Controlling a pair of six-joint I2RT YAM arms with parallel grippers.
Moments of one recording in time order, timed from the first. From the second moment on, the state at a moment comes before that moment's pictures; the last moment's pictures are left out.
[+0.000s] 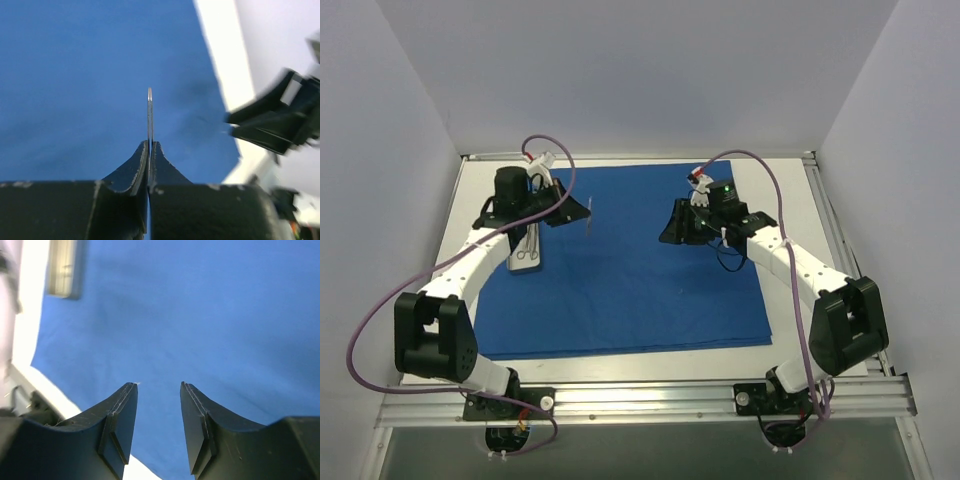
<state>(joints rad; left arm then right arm) -0.15 1.50 1.14 -0.18 0.55 -0.50 0.42 1.51 1.09 -0.29 -0.36 0.44</state>
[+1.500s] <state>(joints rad) -0.38 1.67 0.86 1.01 0.84 -1.26 0.52 1.46 1.08 -0.03 -0.65 0.44</state>
